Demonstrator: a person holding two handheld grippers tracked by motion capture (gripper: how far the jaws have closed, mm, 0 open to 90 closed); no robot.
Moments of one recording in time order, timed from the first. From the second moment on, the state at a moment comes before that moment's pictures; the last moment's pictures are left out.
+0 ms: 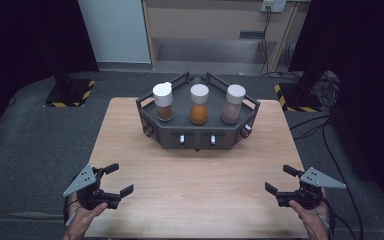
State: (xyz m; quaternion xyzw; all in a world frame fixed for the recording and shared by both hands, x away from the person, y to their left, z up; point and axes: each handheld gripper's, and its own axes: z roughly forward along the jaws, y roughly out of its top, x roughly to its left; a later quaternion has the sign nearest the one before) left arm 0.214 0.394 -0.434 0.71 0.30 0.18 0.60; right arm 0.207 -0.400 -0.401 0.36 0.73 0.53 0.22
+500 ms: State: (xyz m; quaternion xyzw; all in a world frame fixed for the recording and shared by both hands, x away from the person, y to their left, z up) left arm 0.211 0.397 -0.436 0.70 0.32 0.18 0.61; right arm 0.205 -0.401 -0.400 0.37 0.73 0.53 0.22
